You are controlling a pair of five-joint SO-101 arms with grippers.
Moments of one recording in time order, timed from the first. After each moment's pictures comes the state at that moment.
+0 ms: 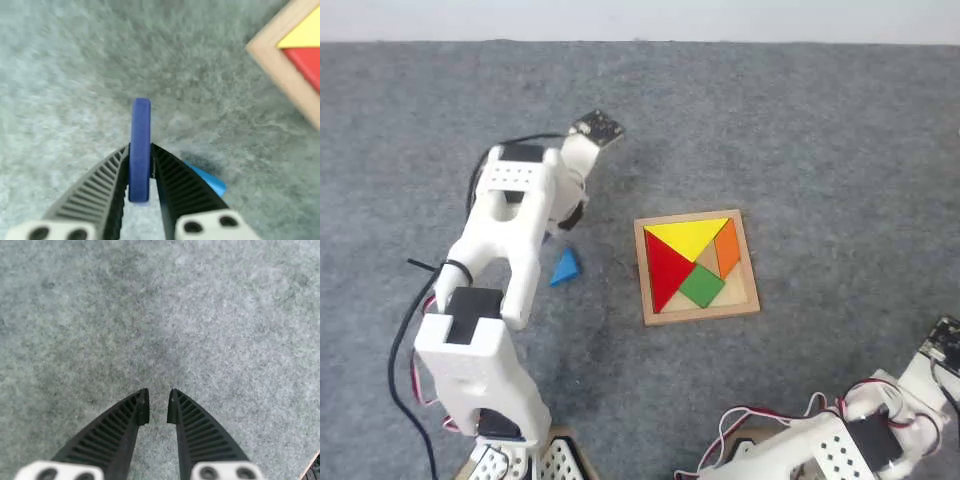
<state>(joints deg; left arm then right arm) -1.8 18.9 4.3 71.5 -30.9 60.1 -102.7 95.8 67.5 23.7</state>
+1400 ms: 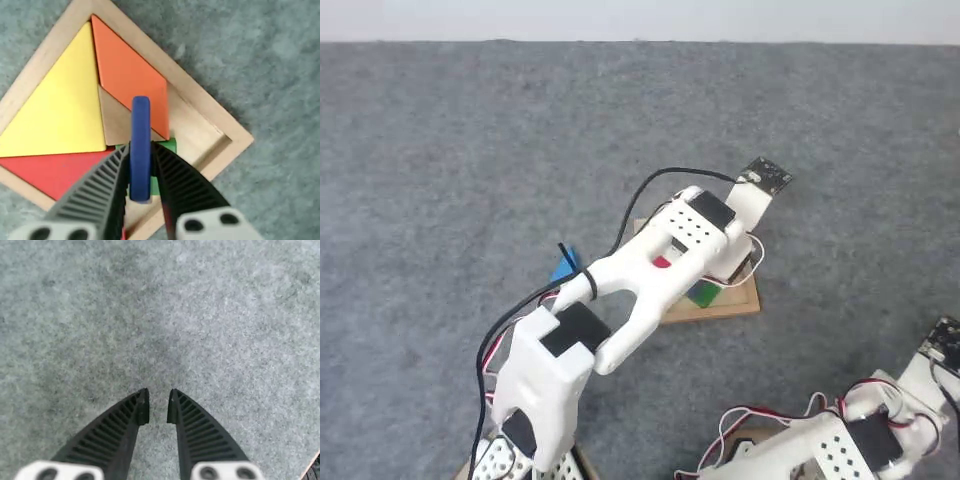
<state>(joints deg) 36.7 28.1 -5.5 72.7 8.5 60.1 -102.7 95.8 68.0 23.7</state>
